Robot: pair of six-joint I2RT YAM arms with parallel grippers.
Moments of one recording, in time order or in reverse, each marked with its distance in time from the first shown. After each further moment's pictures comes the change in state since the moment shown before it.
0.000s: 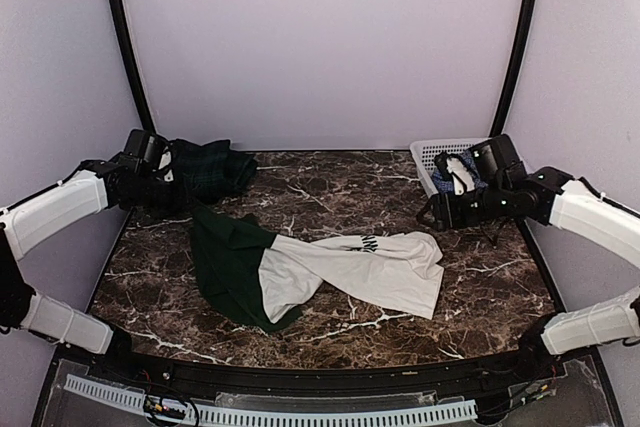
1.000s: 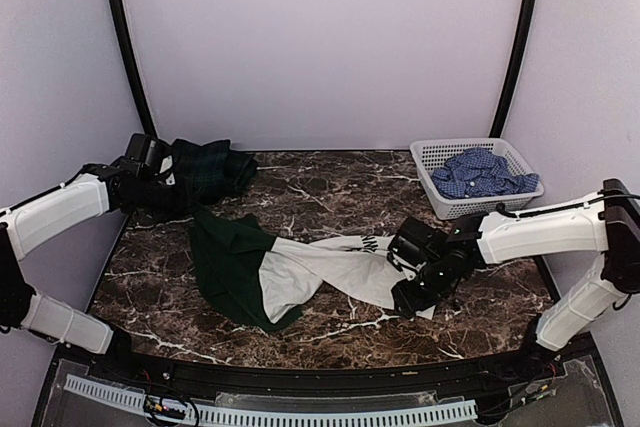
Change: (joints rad) left arm 0.008 0.011 -0.033 0.037 0.043 -0.010; right arm 0.459 0.330 -0.126 -0.099 0.172 0.232
